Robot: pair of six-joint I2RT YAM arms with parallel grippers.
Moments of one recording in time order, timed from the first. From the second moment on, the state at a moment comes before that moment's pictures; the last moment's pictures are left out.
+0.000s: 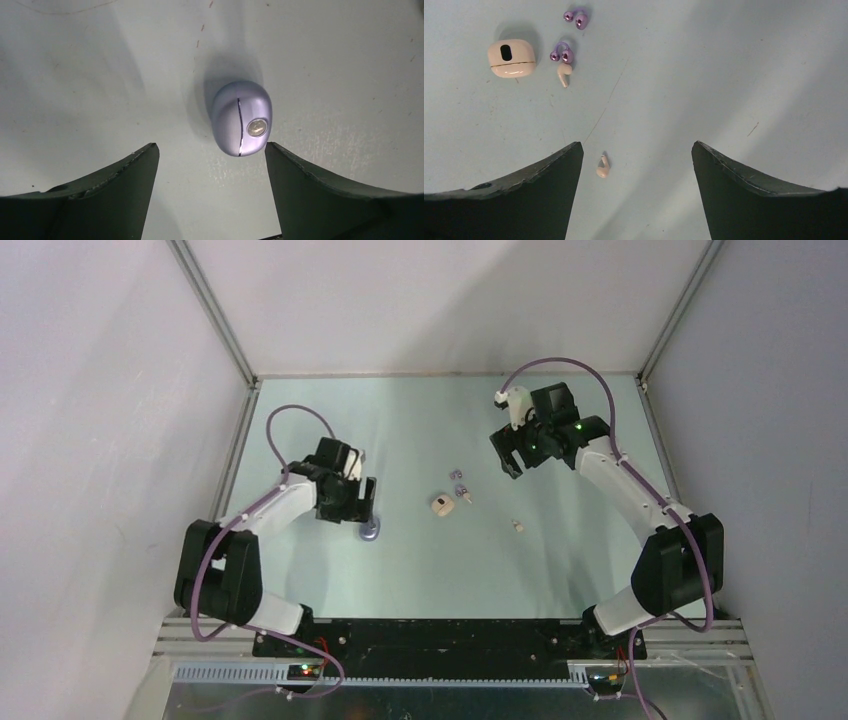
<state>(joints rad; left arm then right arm) -0.26 1.44 0.89 -0.65 0.11 -0.16 0.36 1.52 1.32 -0.67 -0.14 -0.28</state>
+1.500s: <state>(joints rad) -0.44 1.64 1.01 -0.77 -0.08 -0.08 0.32 1.44 1.29 -0.66 -0.19 -0.21</state>
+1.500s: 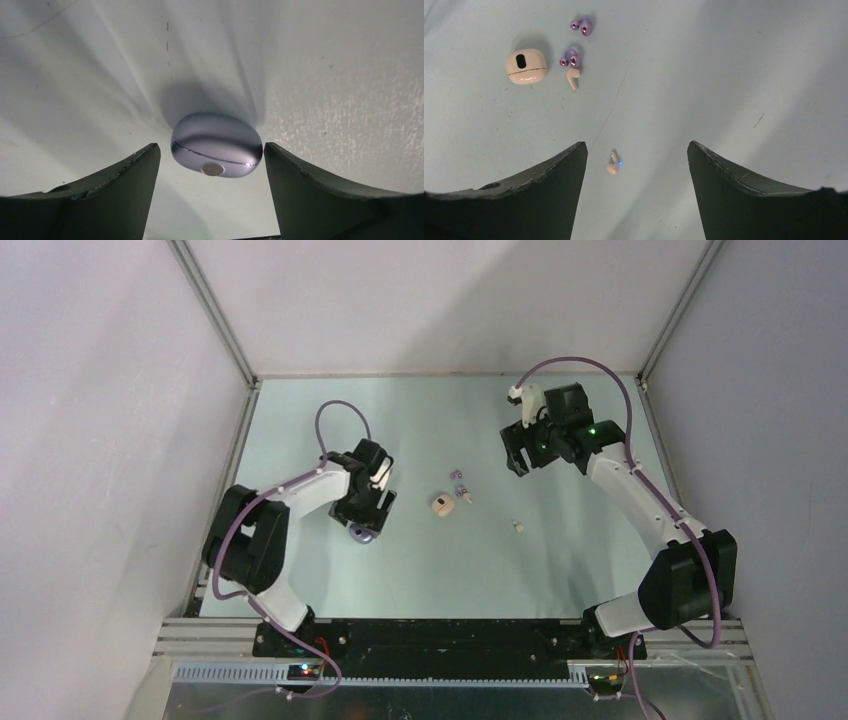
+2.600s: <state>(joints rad) -0.42 1.58 1.01 -0.97 0.27 1.42 0.33 1.44 1.29 -0.66 -0.17 -0.22</state>
